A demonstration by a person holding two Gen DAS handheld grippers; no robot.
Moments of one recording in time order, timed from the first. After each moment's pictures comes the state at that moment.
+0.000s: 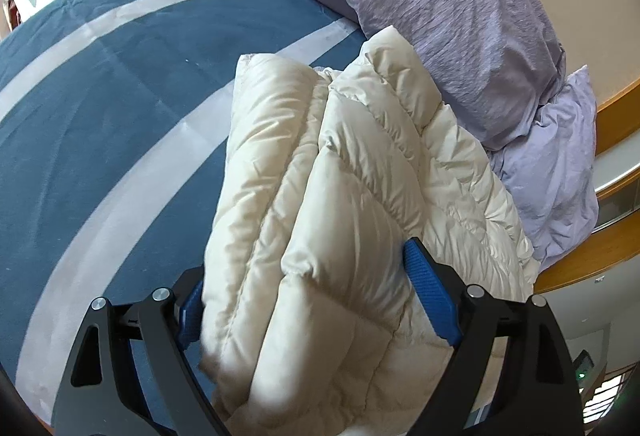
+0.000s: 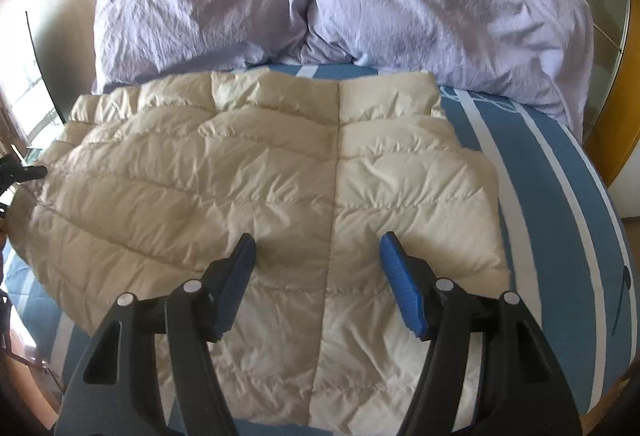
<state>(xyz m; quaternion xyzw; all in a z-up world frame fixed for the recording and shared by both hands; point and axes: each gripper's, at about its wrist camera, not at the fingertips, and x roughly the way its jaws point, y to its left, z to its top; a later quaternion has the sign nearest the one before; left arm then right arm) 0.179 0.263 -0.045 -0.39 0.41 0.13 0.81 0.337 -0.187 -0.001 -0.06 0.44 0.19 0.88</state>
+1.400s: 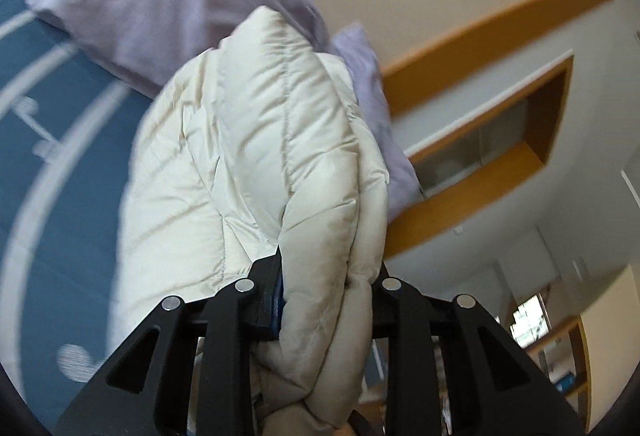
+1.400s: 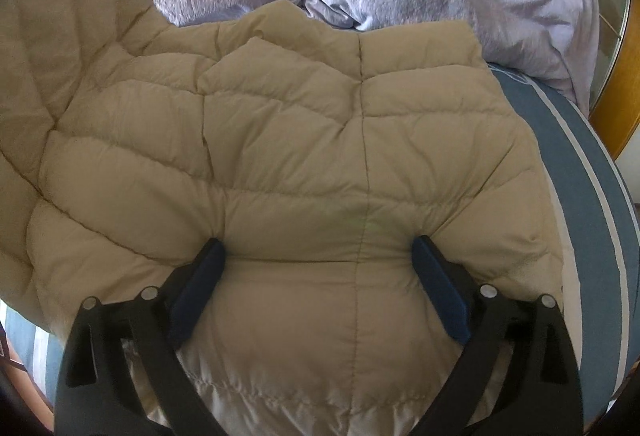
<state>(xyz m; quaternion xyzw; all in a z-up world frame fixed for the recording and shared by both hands) 0.247 0.097 0.094 -0.43 0.29 -0.17 0.84 0.342 -0.163 -0.035 -0.06 0.47 0.17 0.87</state>
